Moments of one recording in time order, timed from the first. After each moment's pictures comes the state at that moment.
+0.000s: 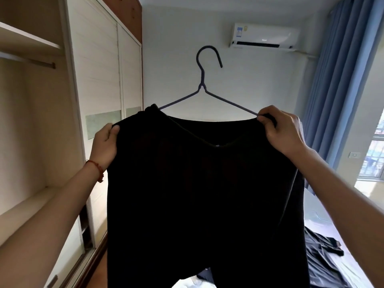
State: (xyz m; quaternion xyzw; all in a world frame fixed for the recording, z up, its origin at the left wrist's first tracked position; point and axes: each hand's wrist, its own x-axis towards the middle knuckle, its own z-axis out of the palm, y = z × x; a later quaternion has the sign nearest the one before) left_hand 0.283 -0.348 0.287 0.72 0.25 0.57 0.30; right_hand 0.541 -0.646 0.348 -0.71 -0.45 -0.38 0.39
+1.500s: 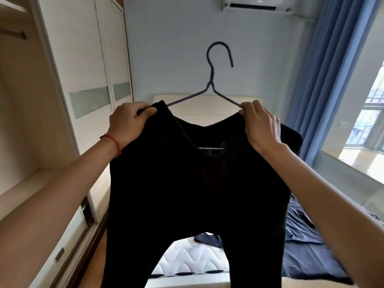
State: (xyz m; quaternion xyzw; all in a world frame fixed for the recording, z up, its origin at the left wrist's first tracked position) left_hand 0.310 -0.415 0.296 0.84 0.19 0.47 0.17; right_hand 0.520 -0.630 0.286 -0.76 -0.42 -0.42 0.25
